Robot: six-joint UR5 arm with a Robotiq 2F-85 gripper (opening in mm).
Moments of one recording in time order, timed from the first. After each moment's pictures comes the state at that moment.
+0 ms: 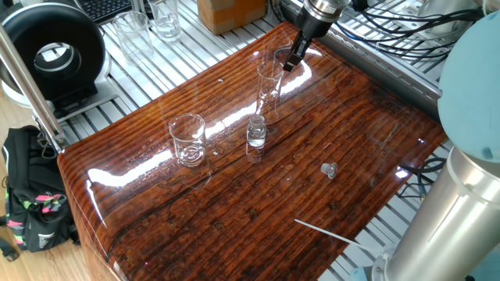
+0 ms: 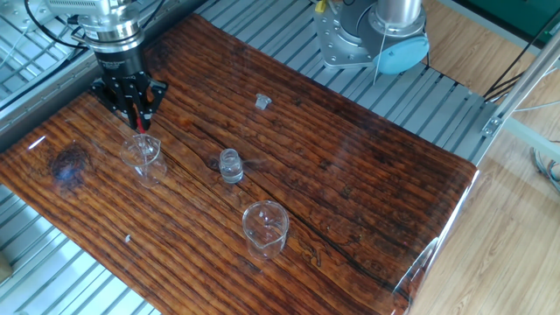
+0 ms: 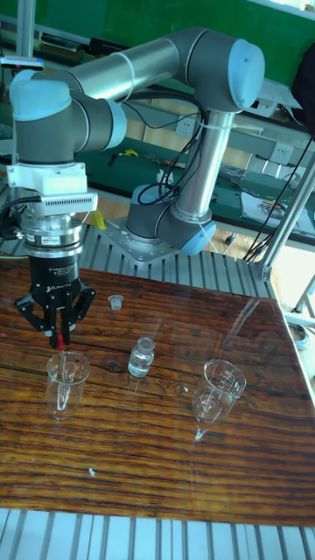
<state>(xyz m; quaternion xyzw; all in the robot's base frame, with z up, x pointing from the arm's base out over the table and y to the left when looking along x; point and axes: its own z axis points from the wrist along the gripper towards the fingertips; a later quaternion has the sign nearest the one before) 0.585 -0.138 0.103 -0.27 0.95 0.07 0.14</state>
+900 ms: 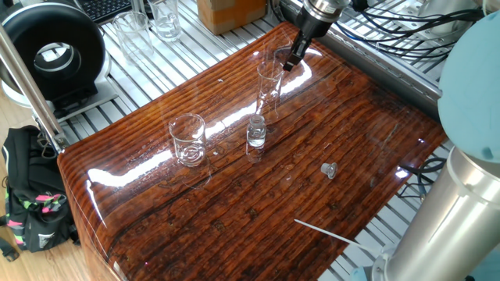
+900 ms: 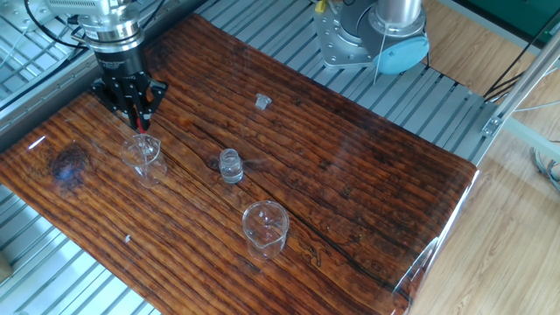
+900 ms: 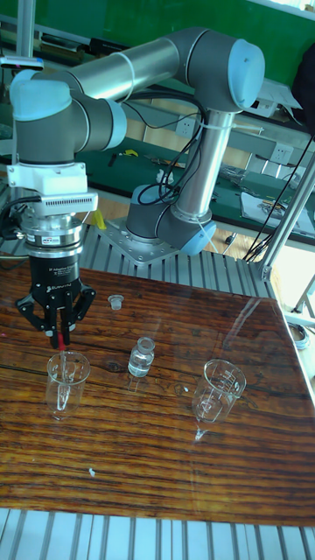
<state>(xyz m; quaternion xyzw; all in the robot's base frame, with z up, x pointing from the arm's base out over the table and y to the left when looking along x) 0.585 -0.137 0.104 -0.27 0.95 0.07 0.14</state>
